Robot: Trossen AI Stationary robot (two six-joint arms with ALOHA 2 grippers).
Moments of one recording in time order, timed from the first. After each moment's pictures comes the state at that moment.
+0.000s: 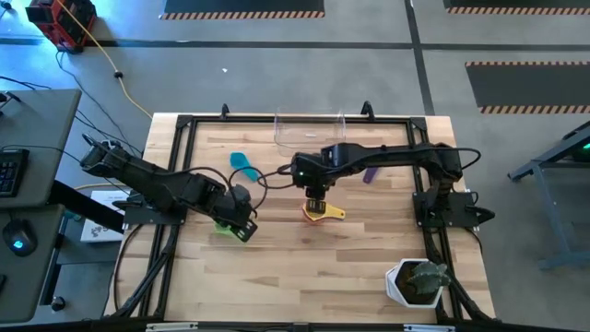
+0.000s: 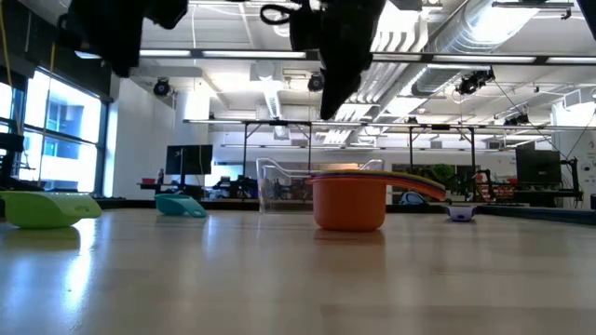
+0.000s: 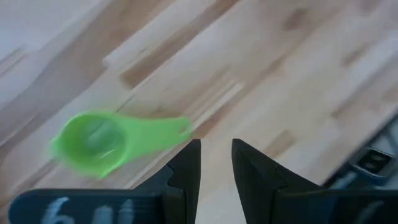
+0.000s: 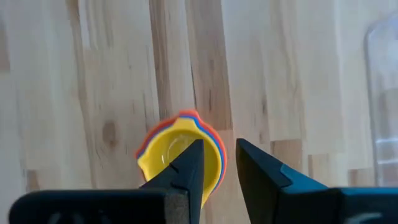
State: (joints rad) left arm -0.33 1.35 1.14 -1.03 -0.06 -1.23; right arm -0.04 1.88 1.68 -1.00 -0.03 0.05
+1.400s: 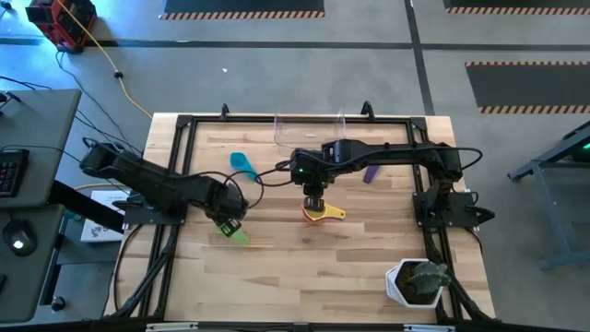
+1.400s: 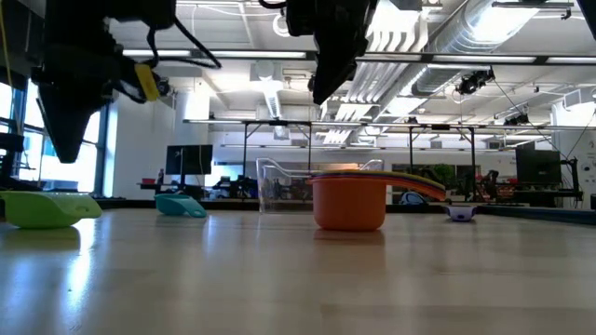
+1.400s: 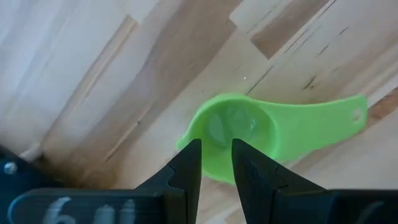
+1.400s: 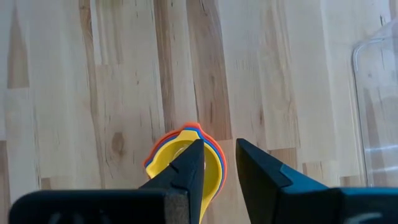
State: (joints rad) left arm -0.22 1.35 0.85 -1.07 -0.04 -0.95; right arm -0.04 1.88 1.74 -1.02 -0.03 0.05
